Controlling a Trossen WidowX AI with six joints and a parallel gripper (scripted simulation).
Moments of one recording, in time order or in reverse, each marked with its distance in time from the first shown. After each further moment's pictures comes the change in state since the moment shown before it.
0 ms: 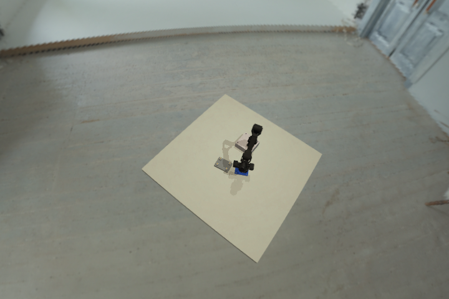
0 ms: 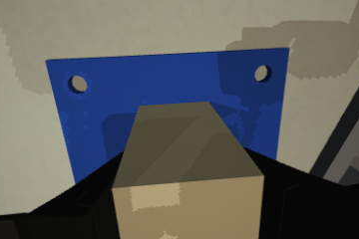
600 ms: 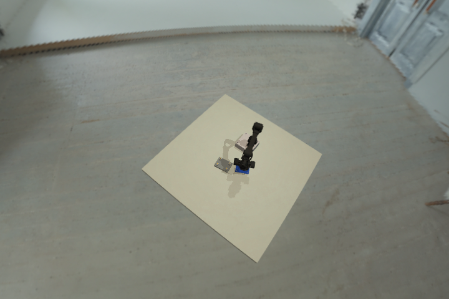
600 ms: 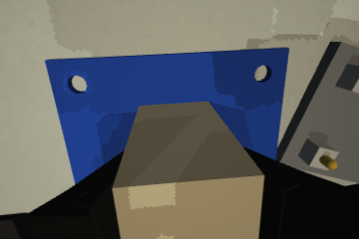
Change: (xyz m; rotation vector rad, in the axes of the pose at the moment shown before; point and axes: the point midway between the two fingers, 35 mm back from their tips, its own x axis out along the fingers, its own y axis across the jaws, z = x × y) arm -0.046 0.000 0.002 0.002 -0.005 -0.001
